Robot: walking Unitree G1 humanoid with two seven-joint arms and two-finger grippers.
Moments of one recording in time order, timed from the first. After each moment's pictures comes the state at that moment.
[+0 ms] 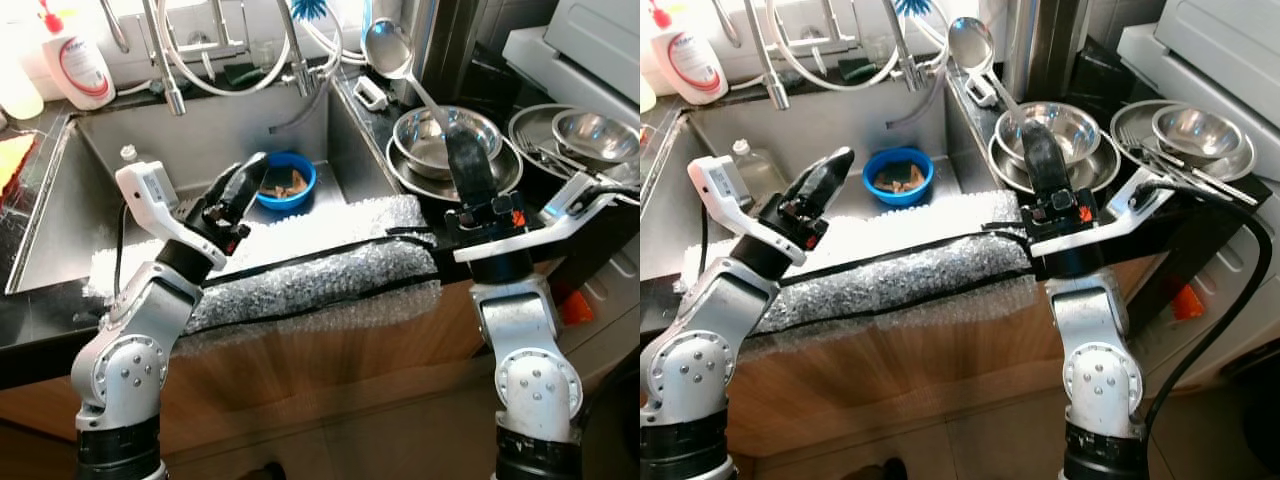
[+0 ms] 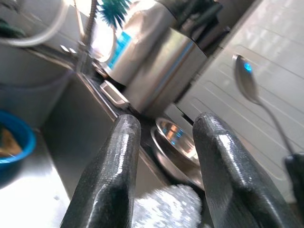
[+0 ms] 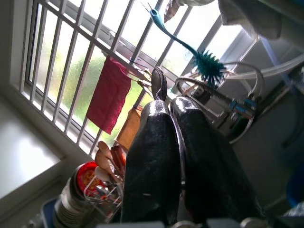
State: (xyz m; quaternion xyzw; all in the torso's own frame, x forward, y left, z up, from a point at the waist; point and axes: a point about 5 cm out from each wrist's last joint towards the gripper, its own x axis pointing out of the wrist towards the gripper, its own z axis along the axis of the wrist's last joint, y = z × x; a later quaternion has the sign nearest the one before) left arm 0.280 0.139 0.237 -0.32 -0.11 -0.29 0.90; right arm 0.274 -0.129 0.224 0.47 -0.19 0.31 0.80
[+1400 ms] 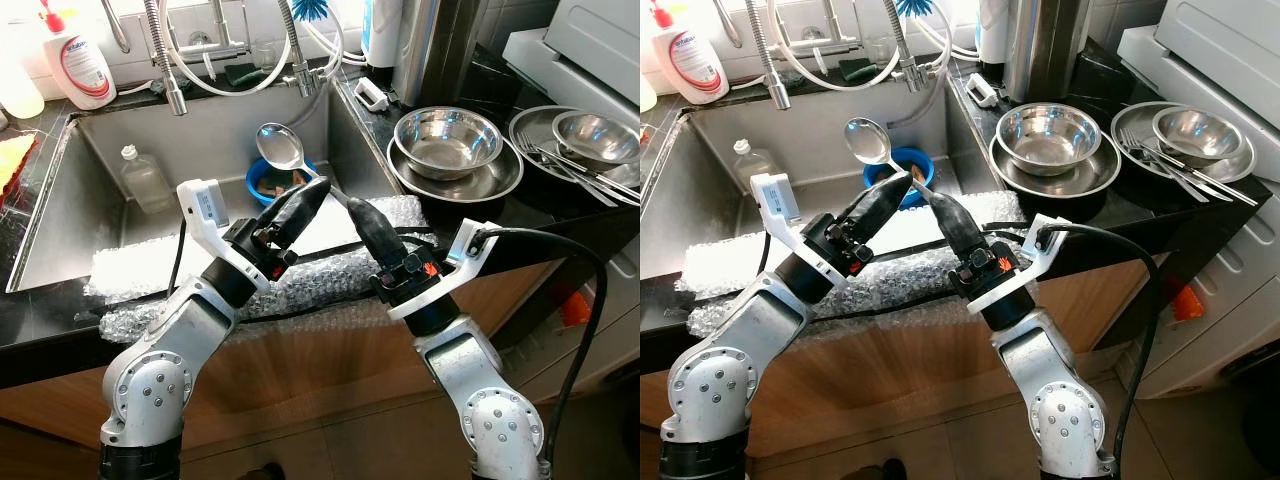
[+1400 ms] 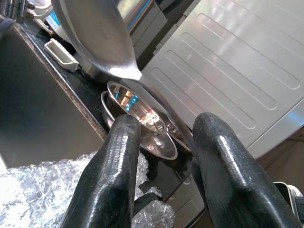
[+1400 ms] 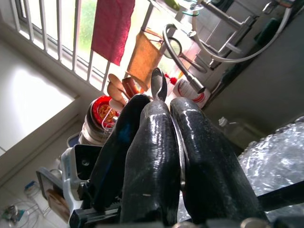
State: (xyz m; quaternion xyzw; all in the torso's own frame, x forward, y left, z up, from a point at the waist) left arm 0.264 0.104 0.230 -0.33 -0.08 -0.36 0.87; right arm 0.256 -0.079 0.194 0.46 -0.06 0.39 0.80
